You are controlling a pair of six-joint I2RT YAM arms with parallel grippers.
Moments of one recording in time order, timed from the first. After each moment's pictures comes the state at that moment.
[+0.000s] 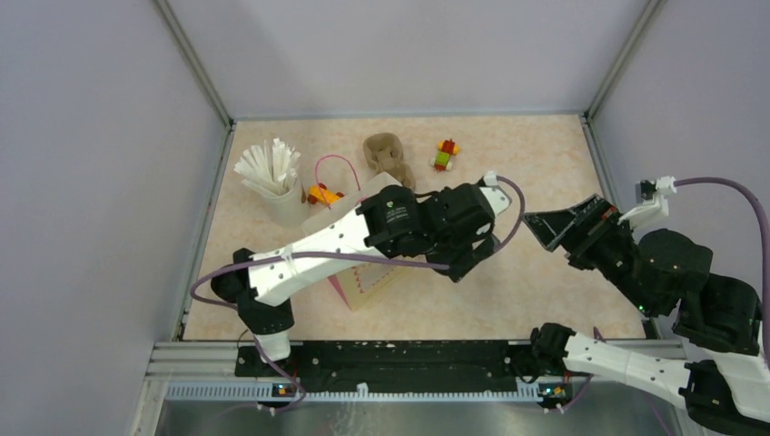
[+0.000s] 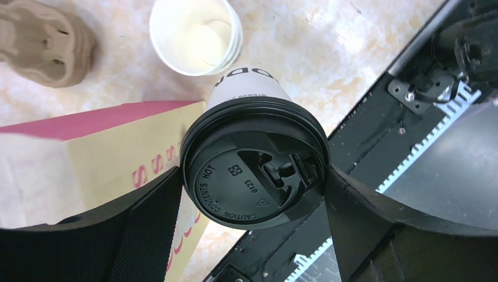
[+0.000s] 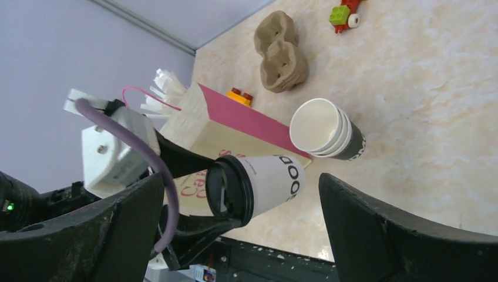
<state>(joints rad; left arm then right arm) -1.29 1.83 2.19 -1.31 -0.25 -0.26 1.02 0.58 1.36 -1.10 0.63 0.96</state>
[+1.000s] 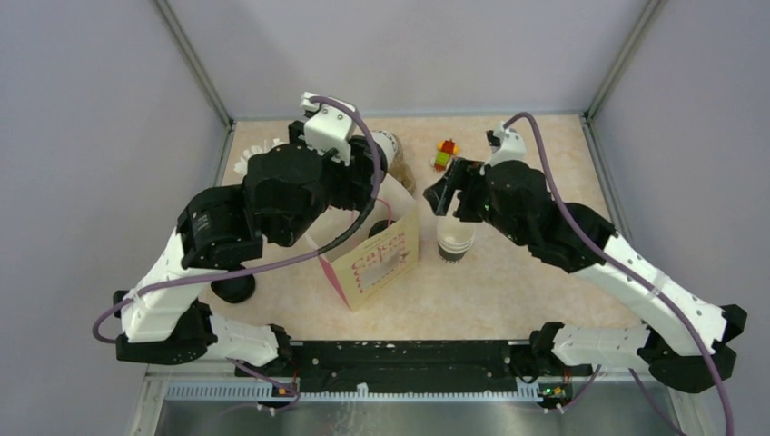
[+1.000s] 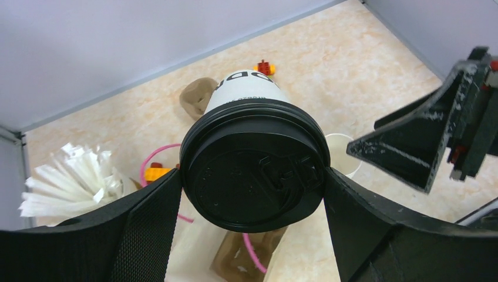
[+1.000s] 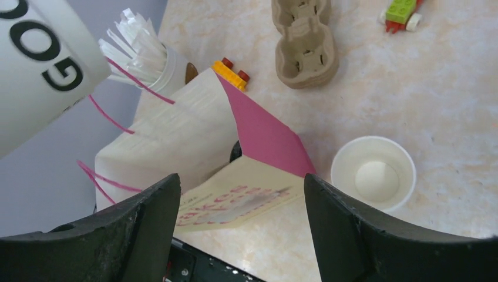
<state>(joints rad) -1.17 1.32 2.04 -1.03 -0.67 -0.20 0.98 1.07 1.40 -0.74 0.46 0.74</state>
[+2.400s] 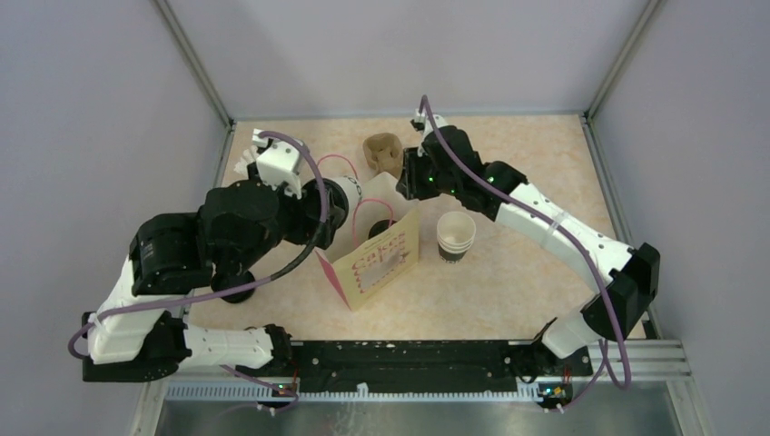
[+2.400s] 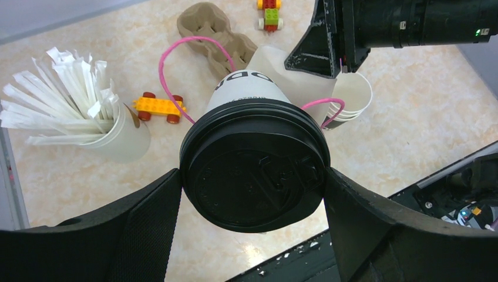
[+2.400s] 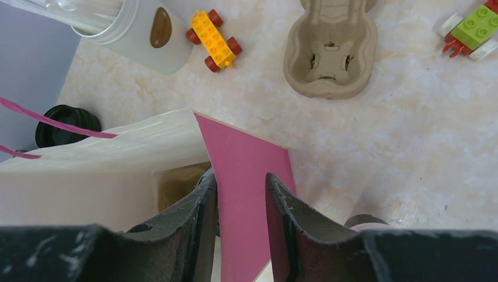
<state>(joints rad) -1.17 1.07 1.86 -1.26 -0.64 -0.40 0.79 1.51 1.50 -0.56 0.08 0.44</state>
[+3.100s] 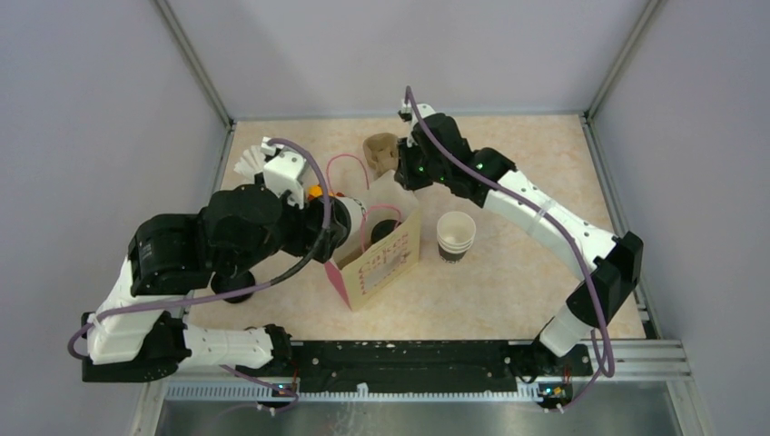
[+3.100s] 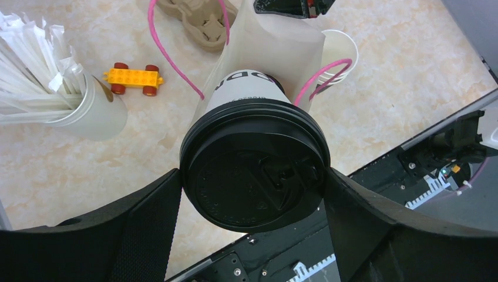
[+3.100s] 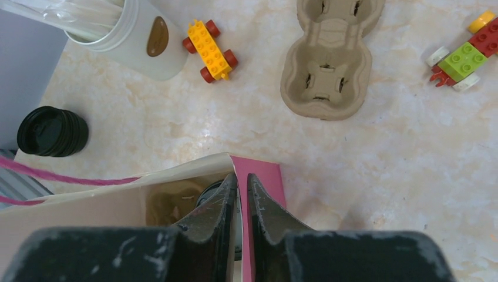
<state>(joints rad) -1.17 1.08 1.86 -1.35 -0.53 -0.47 0.79 1.61 1.65 -0.62 0.08 0.35</state>
